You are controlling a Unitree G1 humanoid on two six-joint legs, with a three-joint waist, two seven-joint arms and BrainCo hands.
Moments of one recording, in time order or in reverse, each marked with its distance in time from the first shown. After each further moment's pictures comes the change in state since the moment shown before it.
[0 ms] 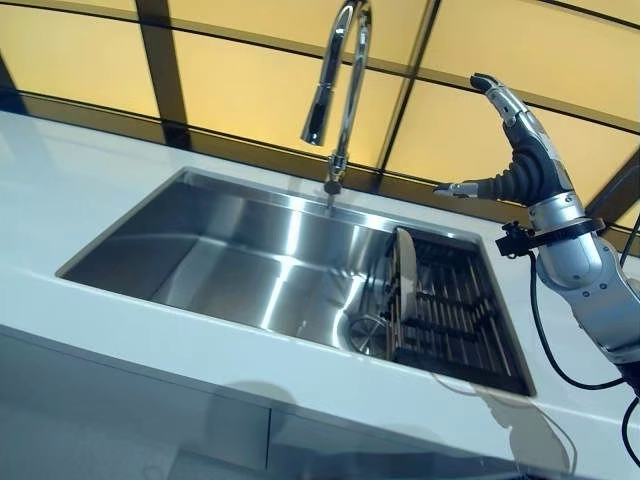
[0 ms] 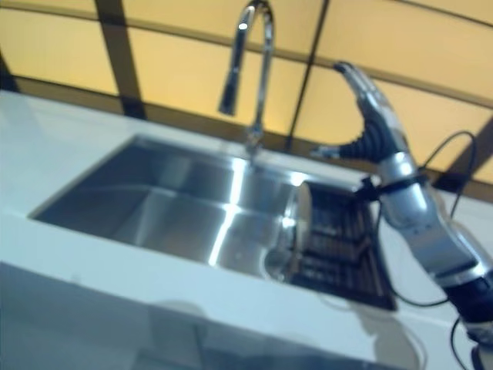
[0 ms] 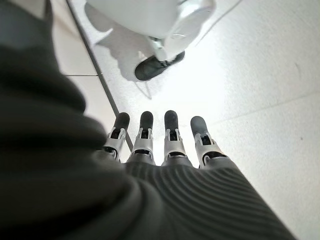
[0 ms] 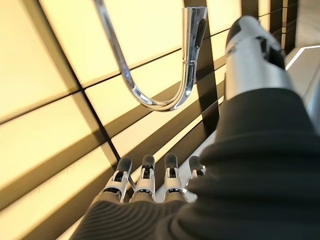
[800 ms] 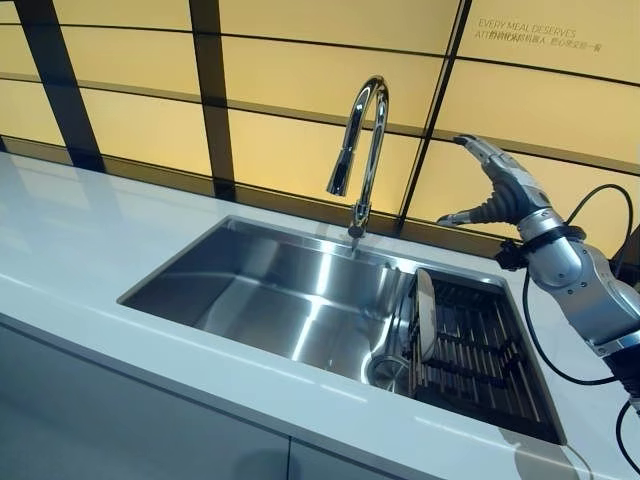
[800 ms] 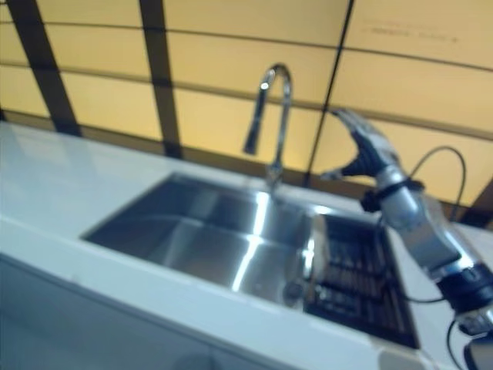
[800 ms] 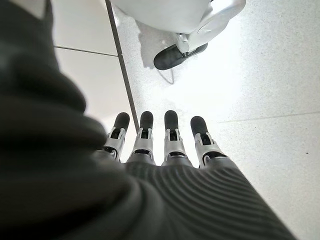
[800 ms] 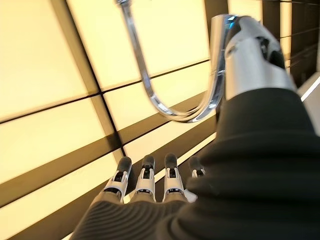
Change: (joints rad) left arm 0.092 -0.065 0.042 -0.009 -0.003 -0.028 0.027; right arm -0.009 -0.045 0.073 0.279 -0.146 -0.031 0.127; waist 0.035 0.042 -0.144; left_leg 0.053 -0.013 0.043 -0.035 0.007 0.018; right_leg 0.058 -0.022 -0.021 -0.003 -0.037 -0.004
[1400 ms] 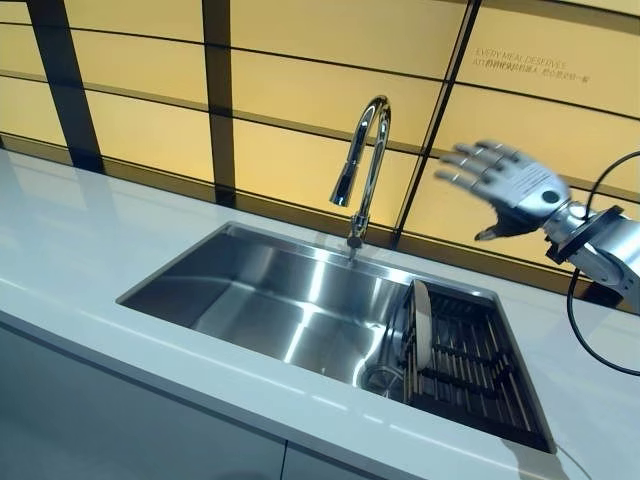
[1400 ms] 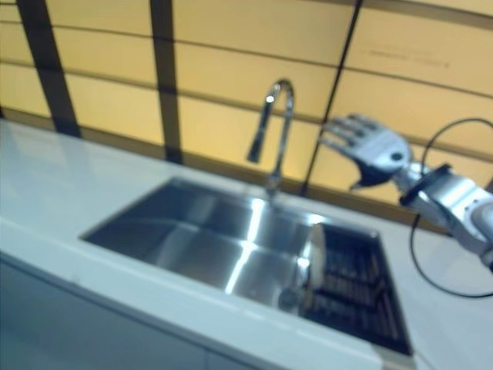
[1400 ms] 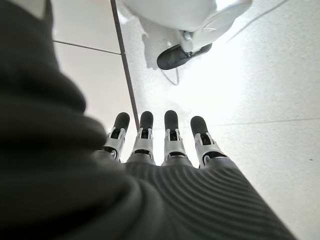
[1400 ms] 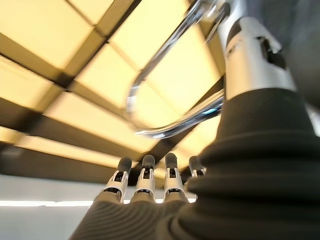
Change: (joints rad) left arm 0.019 0.037 0.023 0.000 0.001 0.011 -0.002; right arm -0.164 -0.291 0.281 0.064 -0.649 -0.453 -0.062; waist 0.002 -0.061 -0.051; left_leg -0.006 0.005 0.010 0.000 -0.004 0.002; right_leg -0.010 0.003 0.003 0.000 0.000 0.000
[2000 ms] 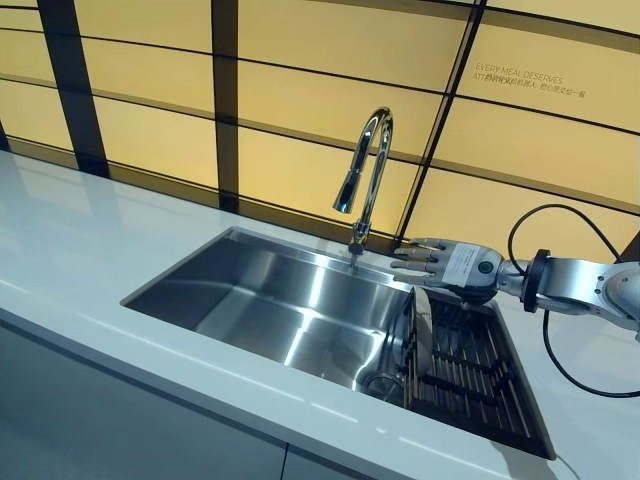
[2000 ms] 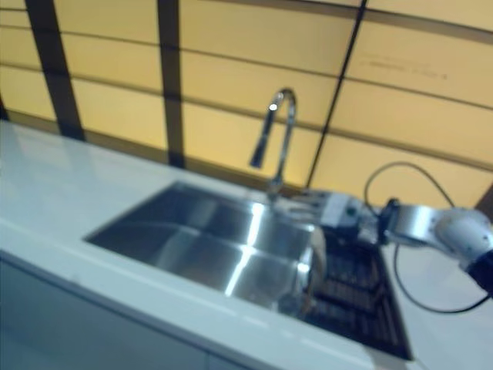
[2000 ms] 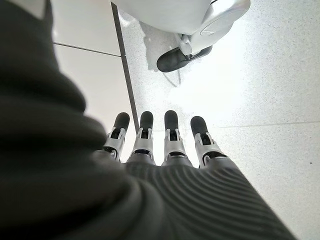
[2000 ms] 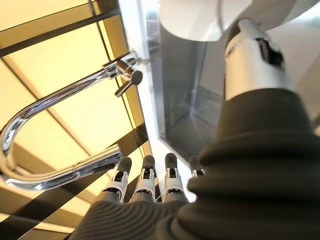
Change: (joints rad) left arm 0.021 0.000 -0.008 -0.003 0.004 0.000 -0.019; right arm -0.032 0.067 0.150 0.012 -0.207 -0.228 0.095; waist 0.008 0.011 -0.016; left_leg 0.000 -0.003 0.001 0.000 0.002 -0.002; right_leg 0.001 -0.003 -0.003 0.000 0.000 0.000
